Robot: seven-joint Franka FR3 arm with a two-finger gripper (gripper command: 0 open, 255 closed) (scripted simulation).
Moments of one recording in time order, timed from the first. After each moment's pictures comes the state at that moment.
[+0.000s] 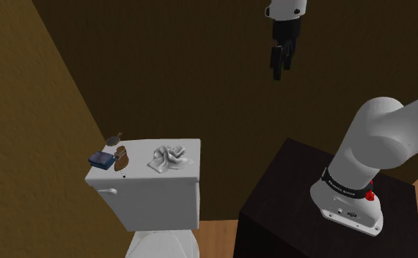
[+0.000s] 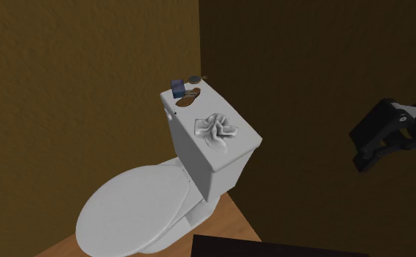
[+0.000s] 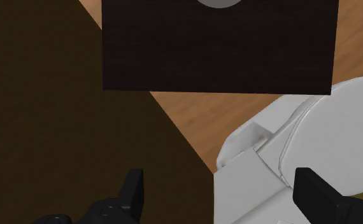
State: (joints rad) arm 0.00 -0.75 -0.06 -2.38 -0.09 1.52 -0.07
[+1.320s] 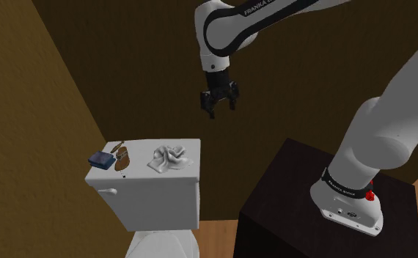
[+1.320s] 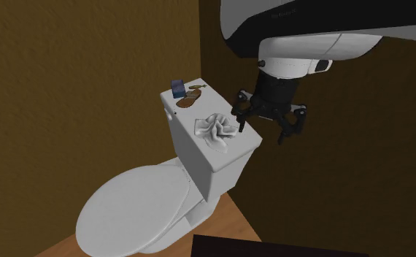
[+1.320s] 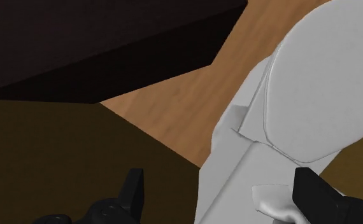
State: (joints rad) arm 0.03 -0.17 0.15 -2.23 0.10 1.87 0.46
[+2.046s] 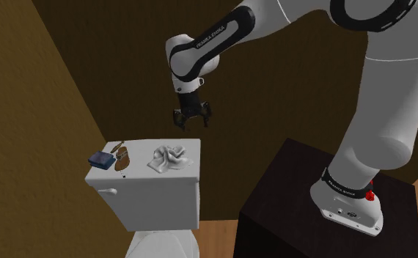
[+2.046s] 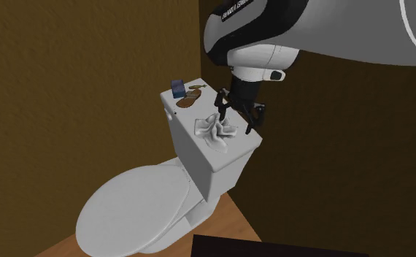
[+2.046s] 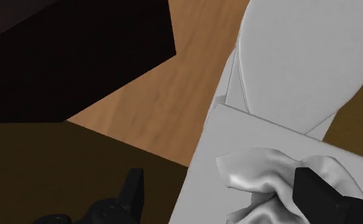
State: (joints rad) arm 0.06 0.25 0.17 -1.94 0.12 1.97 0.71
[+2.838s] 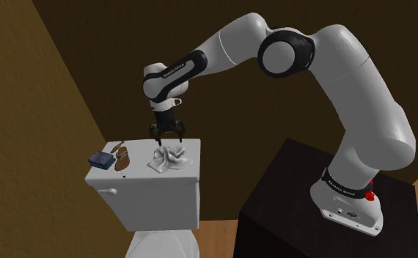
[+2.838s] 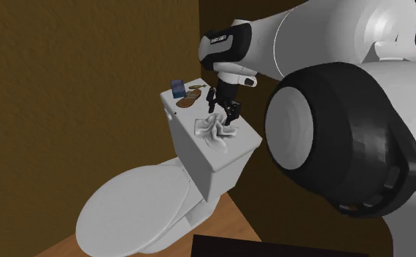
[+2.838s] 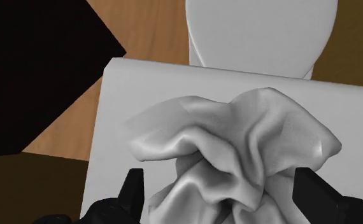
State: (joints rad) arm 0.12 0.78 0.15 -1.39 0.14 1.93 0.94
